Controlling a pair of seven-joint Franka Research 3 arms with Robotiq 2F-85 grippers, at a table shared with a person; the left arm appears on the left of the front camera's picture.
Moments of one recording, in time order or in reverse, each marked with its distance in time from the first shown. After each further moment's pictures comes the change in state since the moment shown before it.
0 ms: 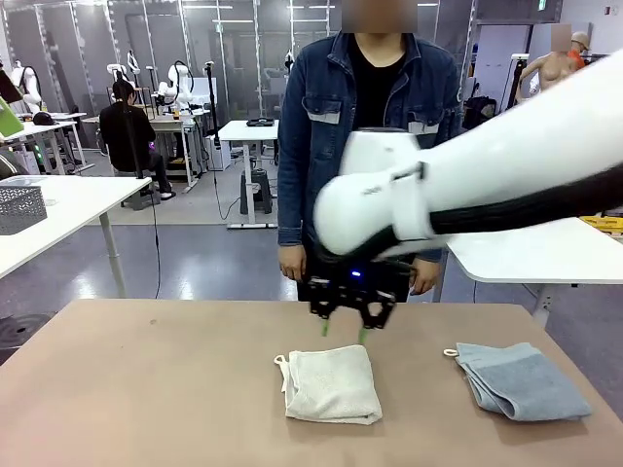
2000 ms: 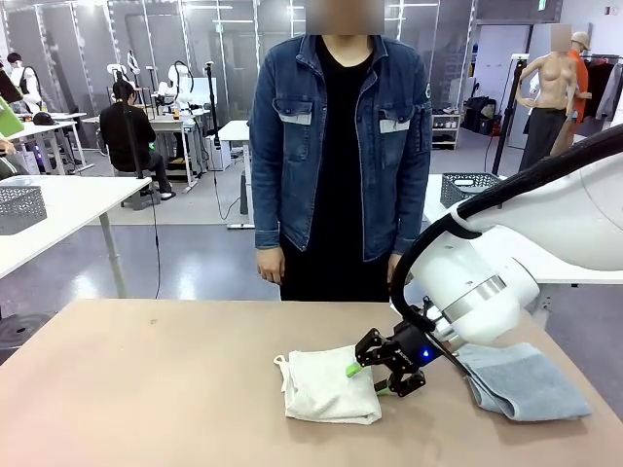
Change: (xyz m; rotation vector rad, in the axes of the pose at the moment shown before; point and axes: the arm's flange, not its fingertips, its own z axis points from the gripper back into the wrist) left arm 0.000 0.000 0.000 -0.001 0.000 -0.001; right arm 0.045 -0.134 -0.151 0.600 0.128 0.038
